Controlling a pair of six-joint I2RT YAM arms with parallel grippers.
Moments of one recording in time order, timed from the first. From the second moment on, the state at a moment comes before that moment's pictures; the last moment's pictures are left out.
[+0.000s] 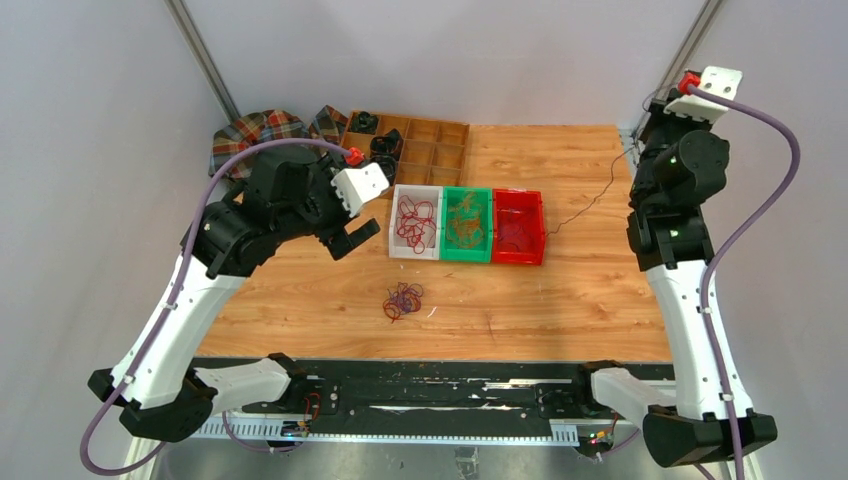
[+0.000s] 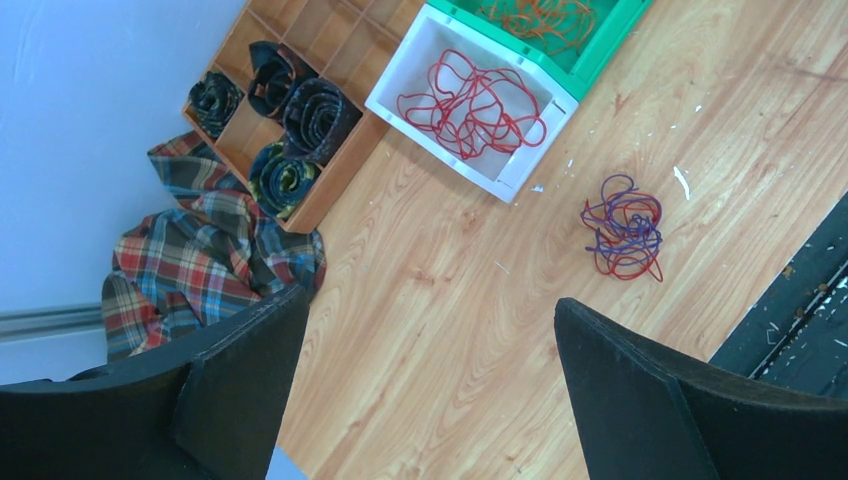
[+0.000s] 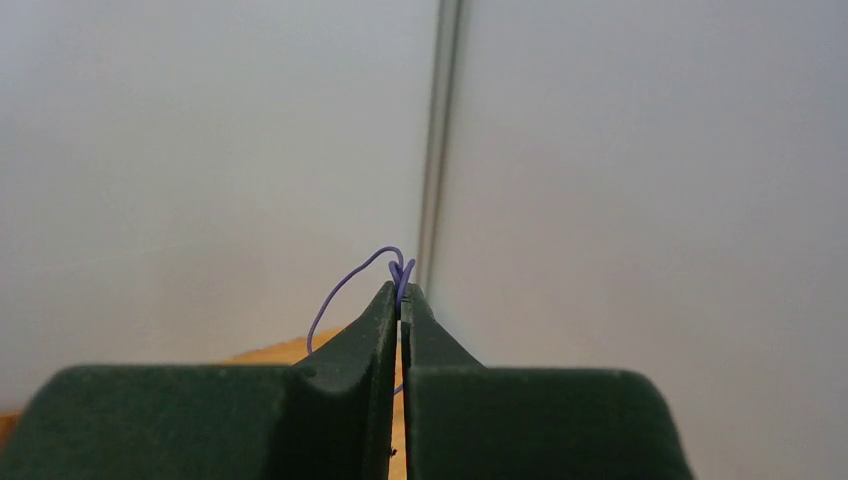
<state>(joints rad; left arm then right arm) -0.62 1.13 1.62 -1.08 0.06 0.53 0.14 1.07 1.38 0.04 0.48 -0.23</state>
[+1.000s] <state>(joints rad) -0.60 1.12 1.56 -1.08 0.06 0.55 0.00 1.04 1.33 -0.02 0.08 0.25</state>
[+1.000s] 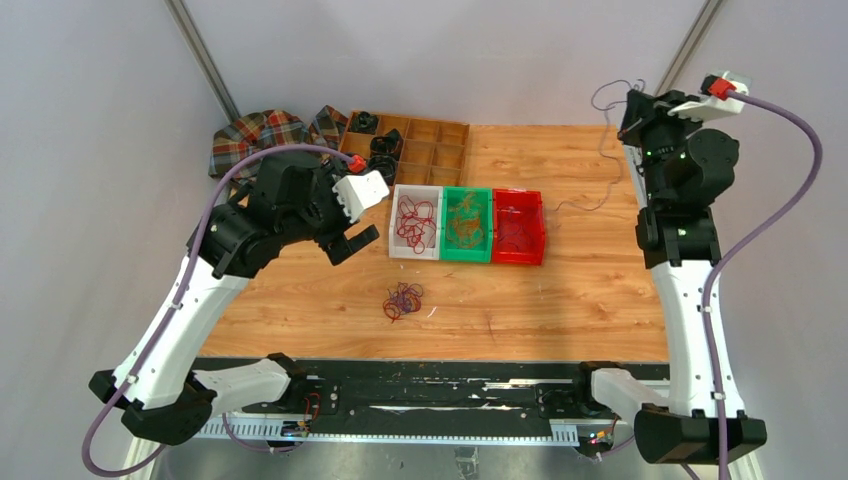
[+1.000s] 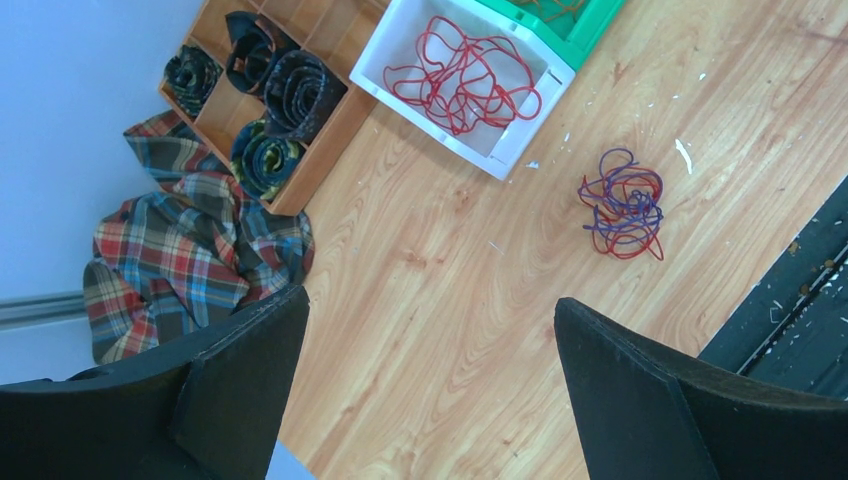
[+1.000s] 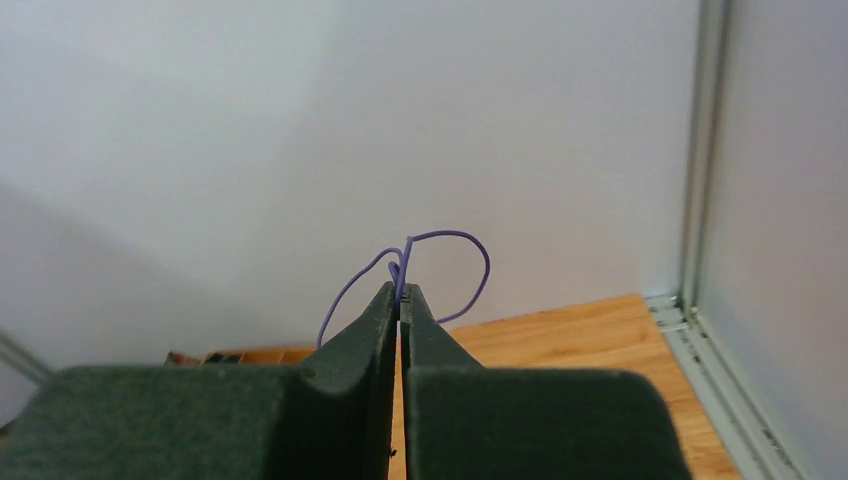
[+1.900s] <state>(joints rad) -0.59 1.12 1.56 -1.08 0.07 0.55 0.14 1.18 1.24 0.00 -0.15 0.29</state>
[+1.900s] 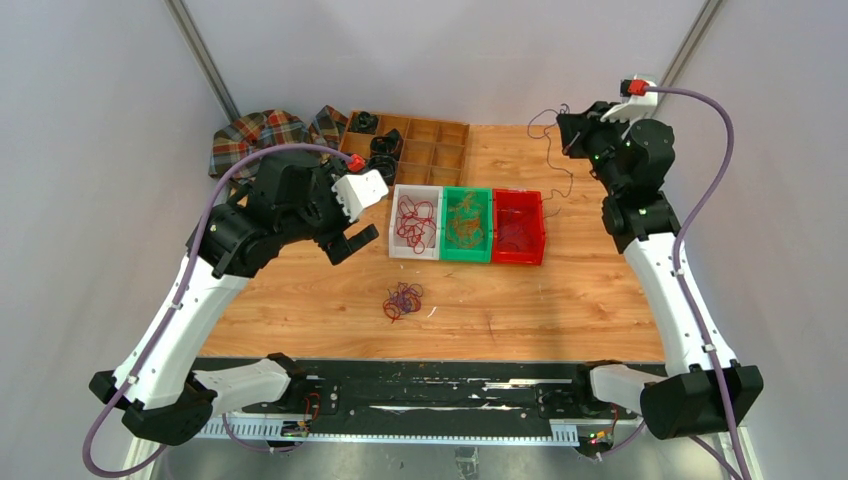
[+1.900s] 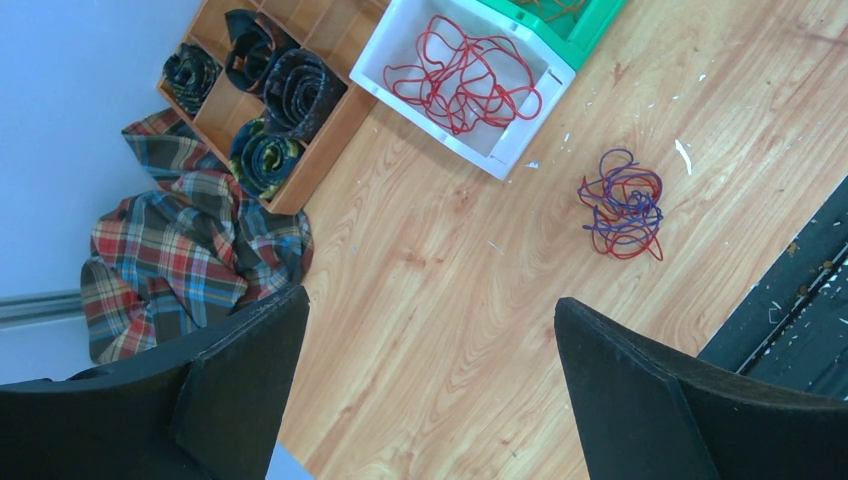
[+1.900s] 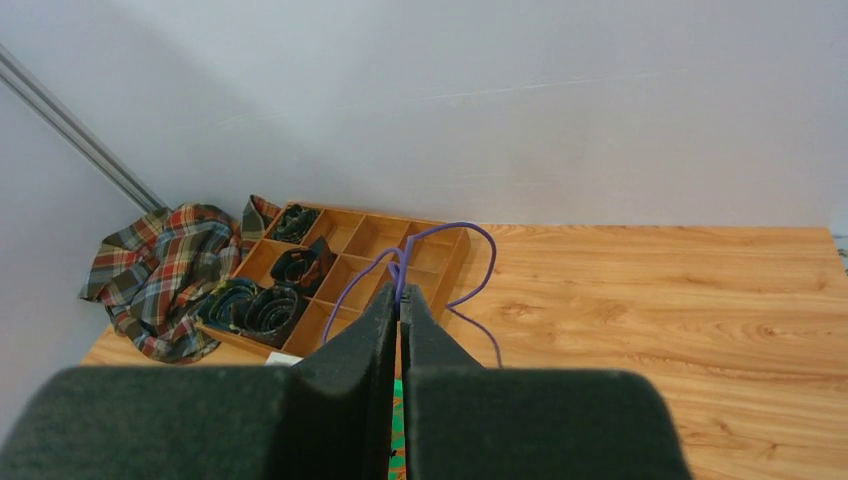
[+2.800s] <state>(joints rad) -0.59 1.12 1.56 -1.08 0.07 0.54 0.16 1.13 1.27 0.03 -0.16 0.22</state>
